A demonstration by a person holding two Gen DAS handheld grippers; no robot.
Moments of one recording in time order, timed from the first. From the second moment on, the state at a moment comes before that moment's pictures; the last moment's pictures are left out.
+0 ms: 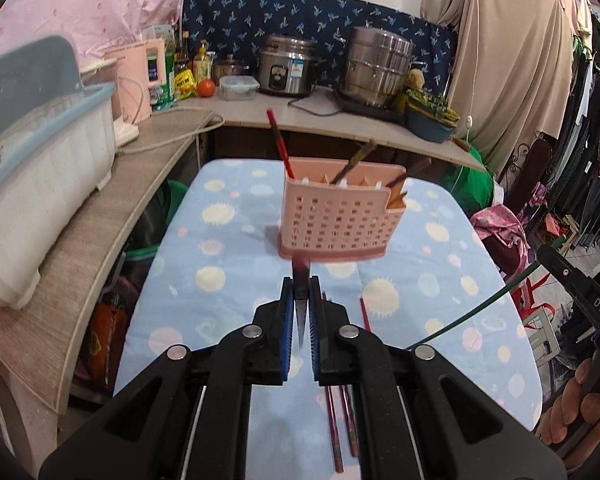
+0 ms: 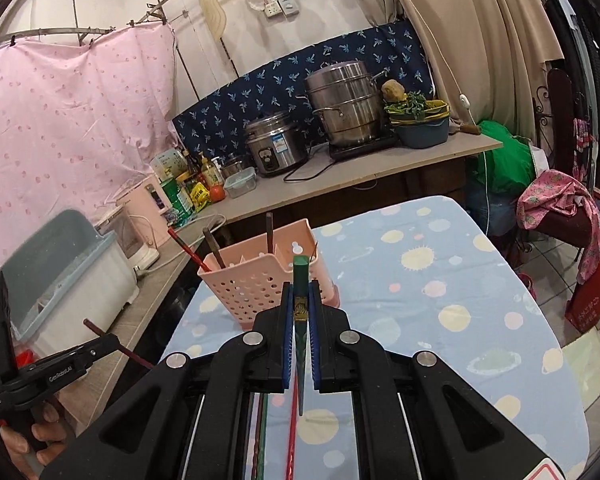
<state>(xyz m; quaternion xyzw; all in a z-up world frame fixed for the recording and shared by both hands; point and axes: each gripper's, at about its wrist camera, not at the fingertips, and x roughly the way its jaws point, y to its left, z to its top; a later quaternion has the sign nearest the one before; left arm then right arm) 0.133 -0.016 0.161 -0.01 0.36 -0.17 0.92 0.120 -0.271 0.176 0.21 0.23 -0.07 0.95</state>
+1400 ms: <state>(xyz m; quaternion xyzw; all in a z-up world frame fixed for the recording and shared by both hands) 0.269 -0.056 0.222 -0.07 0.23 -0.14 0.96 0.287 -0.292 0.186 0.26 0.20 -0.05 0.94</state>
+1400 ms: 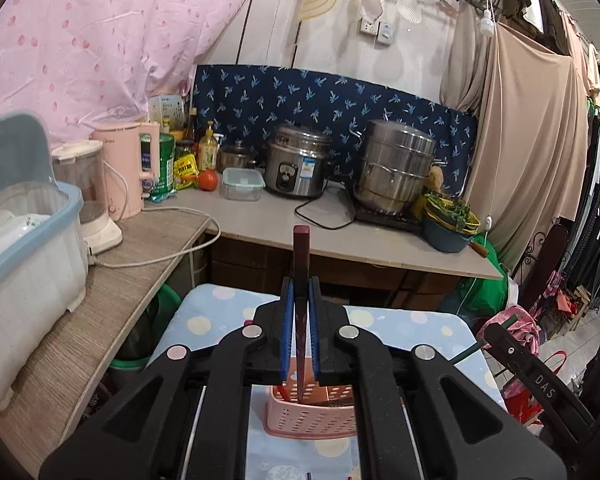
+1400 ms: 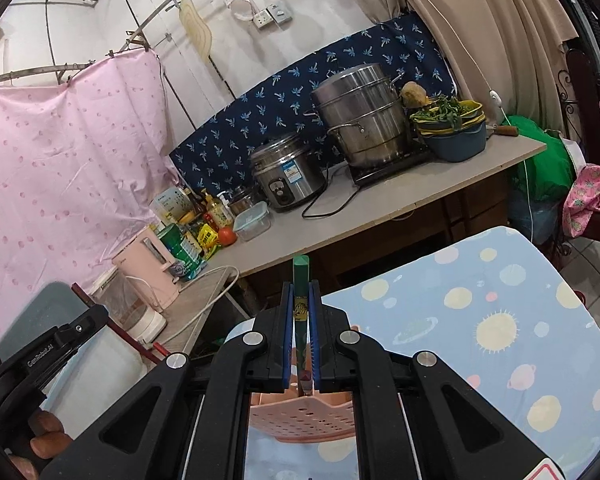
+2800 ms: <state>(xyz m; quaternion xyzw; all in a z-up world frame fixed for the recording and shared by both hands) 0.162 -0.026 0.121 -0.05 0.36 -0.16 0.92 0.143 -0.235 0.081 0.26 0.35 -0.03 0.90</state>
